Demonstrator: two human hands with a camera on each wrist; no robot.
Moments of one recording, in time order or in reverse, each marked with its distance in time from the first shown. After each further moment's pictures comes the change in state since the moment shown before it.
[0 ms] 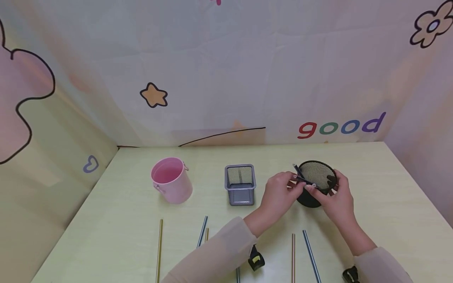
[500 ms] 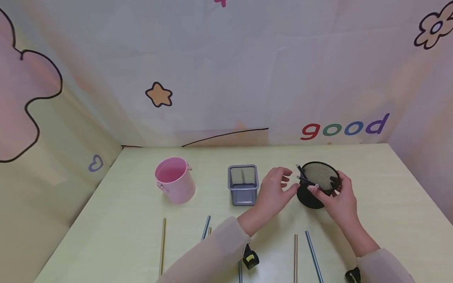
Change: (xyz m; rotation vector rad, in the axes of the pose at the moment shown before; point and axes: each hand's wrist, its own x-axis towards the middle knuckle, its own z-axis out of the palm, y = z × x) left_hand -0.003 -0.007 -0.015 -0.109 -0.024 -0.115; right_hand -0.002 -0.001 0.000 -0.003 -0.022 0.039
